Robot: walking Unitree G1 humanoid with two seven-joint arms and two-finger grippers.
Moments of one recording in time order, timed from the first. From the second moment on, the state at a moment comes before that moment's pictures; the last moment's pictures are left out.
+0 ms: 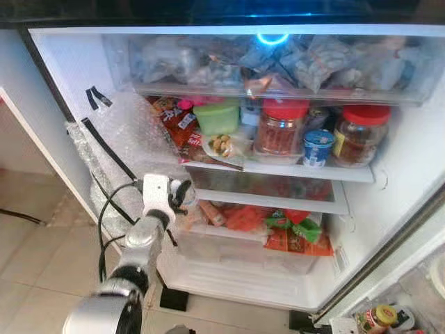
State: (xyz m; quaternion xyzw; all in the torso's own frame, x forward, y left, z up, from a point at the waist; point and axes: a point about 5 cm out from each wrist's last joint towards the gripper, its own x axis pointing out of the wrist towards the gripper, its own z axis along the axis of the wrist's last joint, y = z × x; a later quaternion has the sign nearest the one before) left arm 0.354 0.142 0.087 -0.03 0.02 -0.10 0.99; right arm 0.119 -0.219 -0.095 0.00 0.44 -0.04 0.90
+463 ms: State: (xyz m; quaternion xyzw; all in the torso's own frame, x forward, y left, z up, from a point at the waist) left arm 0.353 0.141 0.083 -0.02 0.03 -0.12 0.99; right arm 0.119 -0.220 -0.095 0.00 0.43 -0.04 0.90
